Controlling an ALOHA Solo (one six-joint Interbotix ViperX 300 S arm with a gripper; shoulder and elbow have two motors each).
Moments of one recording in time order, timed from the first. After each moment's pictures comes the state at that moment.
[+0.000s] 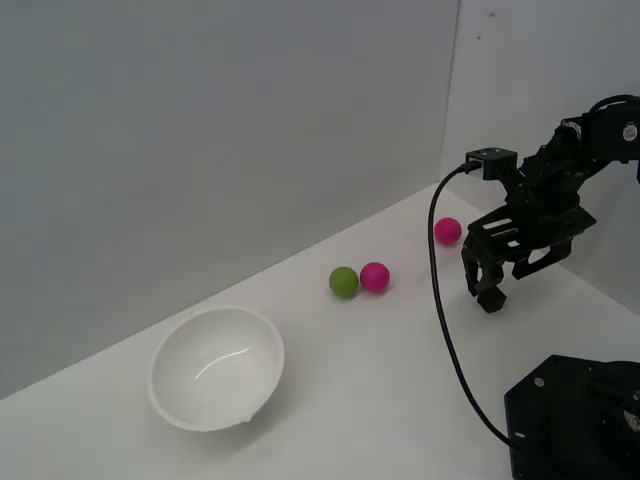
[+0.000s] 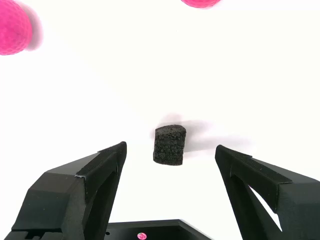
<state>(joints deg) 19.9 112.4 112.0 146.6 146.7 -6.6 50.1 11.0</state>
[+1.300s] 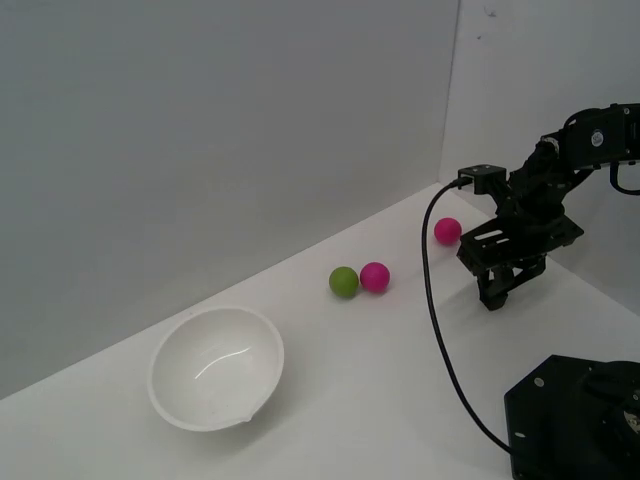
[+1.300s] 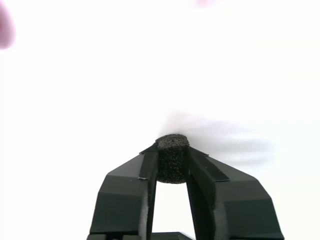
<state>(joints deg) 19.9 106.3 105.6 146.7 146.7 -6.6 47.1 10.9</state>
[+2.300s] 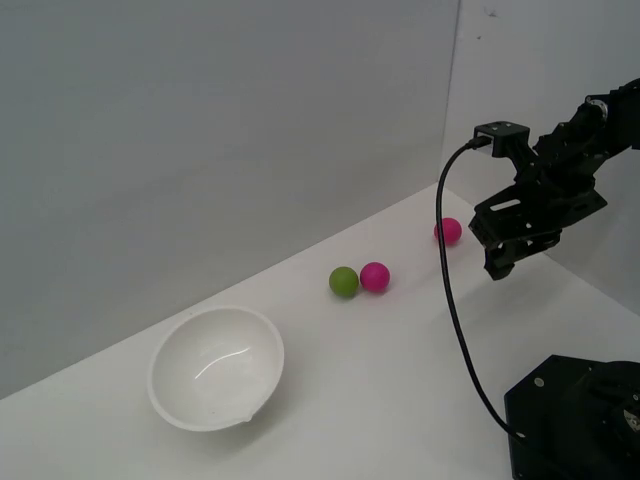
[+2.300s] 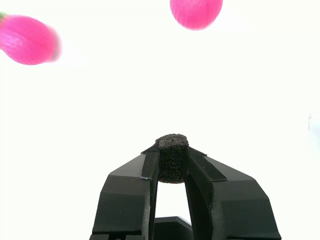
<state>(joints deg) 19.9 119.1 118.7 145.2 145.3 -6.7 51.9 11.1</state>
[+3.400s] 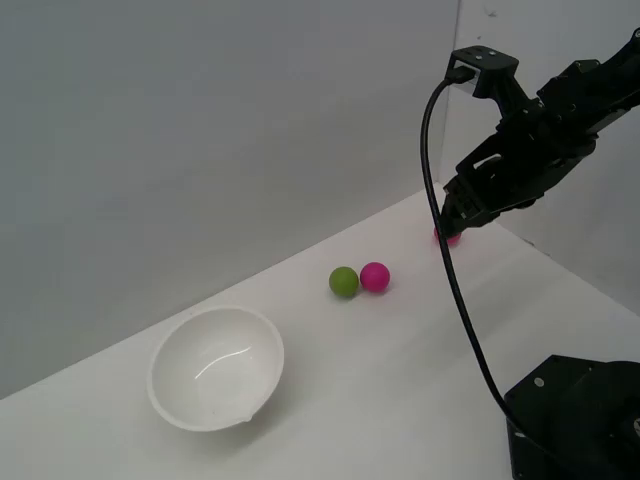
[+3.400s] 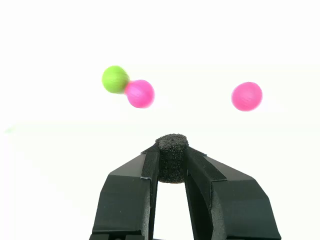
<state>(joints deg) 5.4 131.0 130.7 139.7 139.8 -11.2 52.6 10.4</state>
